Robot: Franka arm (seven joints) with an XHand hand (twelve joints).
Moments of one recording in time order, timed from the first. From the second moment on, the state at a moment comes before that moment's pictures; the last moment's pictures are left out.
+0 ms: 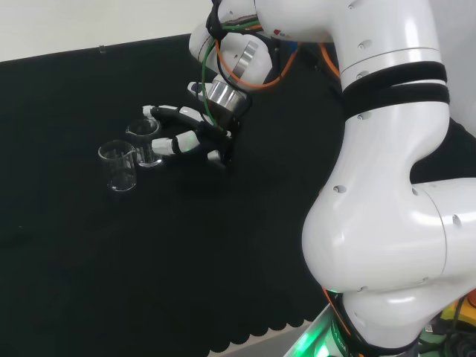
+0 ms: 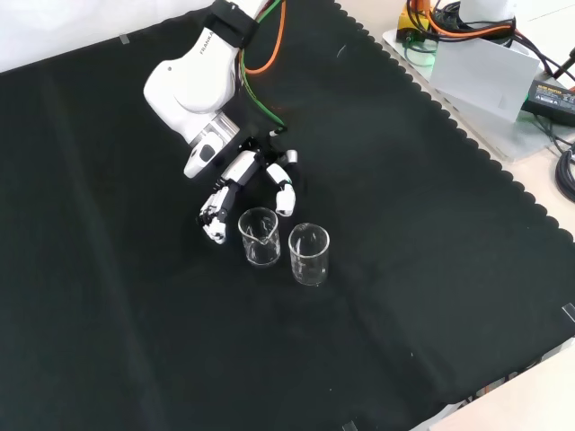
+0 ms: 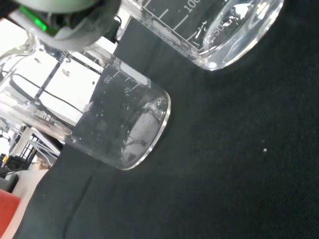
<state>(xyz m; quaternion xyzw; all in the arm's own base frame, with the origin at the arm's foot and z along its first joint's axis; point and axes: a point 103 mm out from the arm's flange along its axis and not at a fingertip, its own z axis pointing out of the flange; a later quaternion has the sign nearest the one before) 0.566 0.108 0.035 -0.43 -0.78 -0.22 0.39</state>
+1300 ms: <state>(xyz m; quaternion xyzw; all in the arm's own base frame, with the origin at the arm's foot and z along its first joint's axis) 0.569 0.127 0.036 -0.43 -0.78 -0.23 0.39</state>
